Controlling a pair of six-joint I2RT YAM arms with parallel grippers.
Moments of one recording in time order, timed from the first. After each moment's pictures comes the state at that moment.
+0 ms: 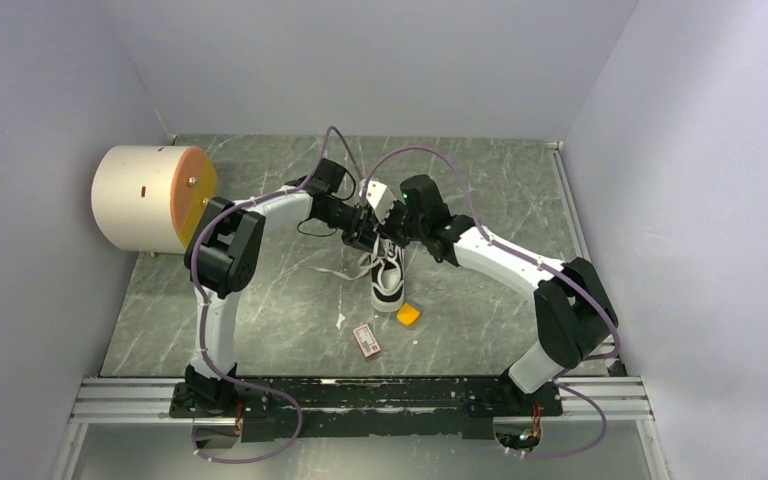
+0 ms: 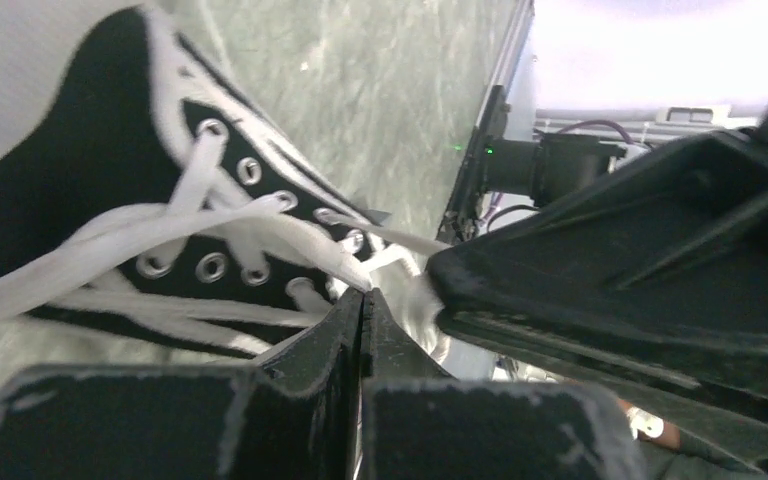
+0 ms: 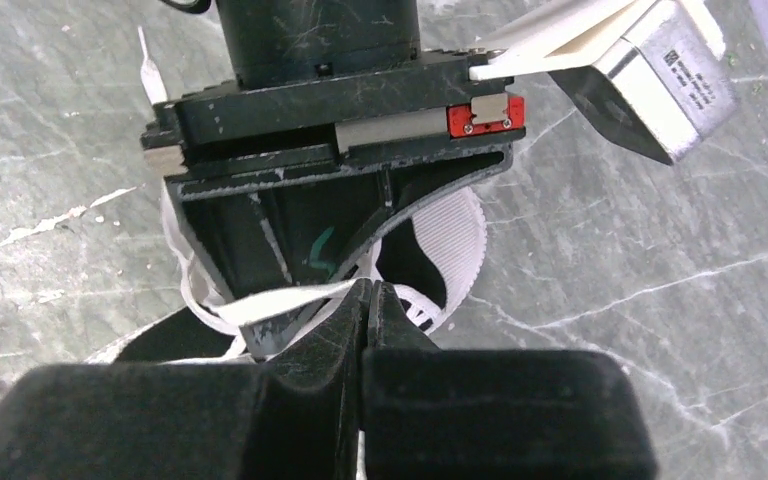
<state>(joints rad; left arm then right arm) -0.48 2.12 1.47 -0.42 1.05 -0.29 0.64 1.58 1.07 -0.11 -0.21 -0.51</state>
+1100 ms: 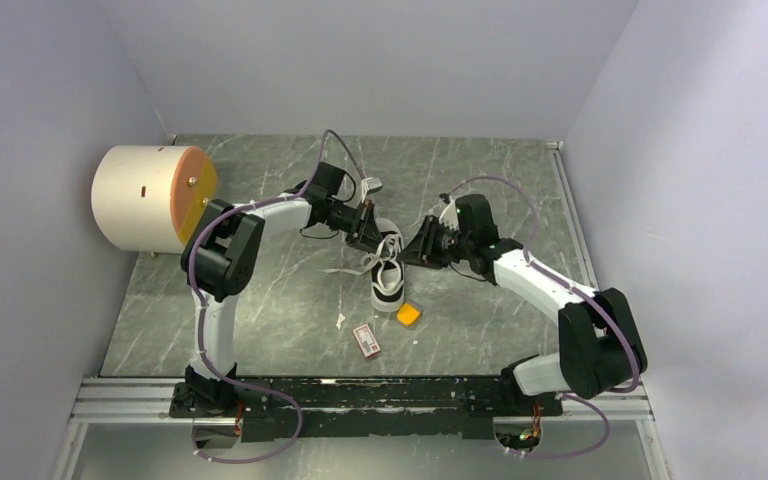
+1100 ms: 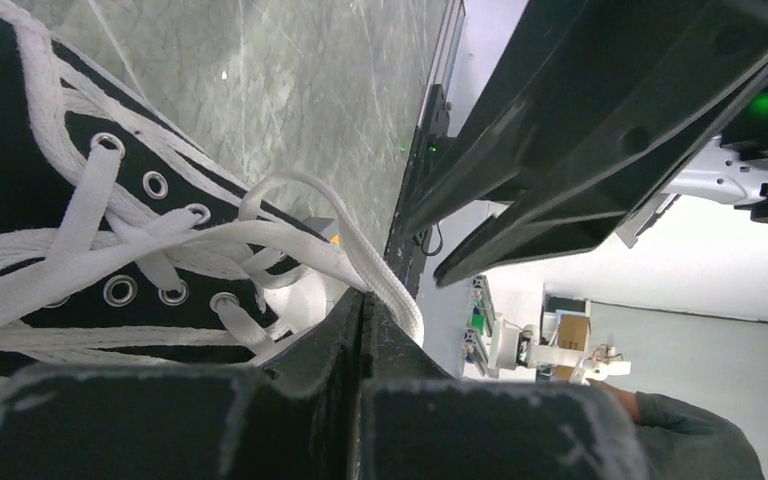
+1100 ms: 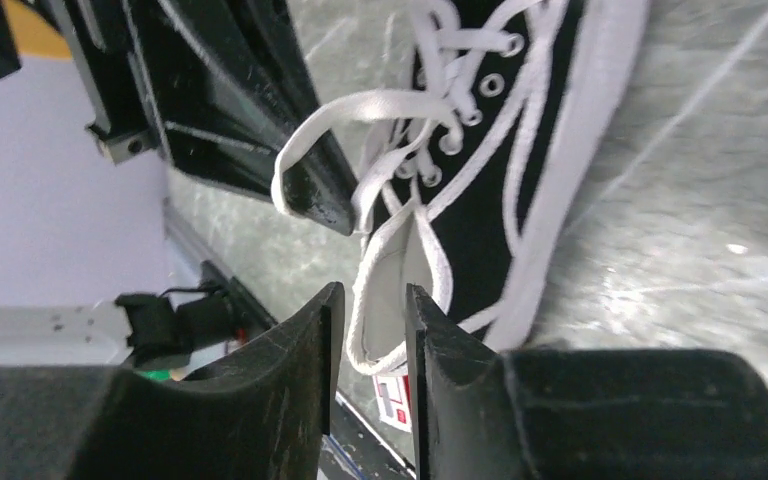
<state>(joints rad) -0.49 2.08 1.37 -0.18 1.18 -0.44 0.39 1.38 0.81 -0.17 -0.48 0.65</state>
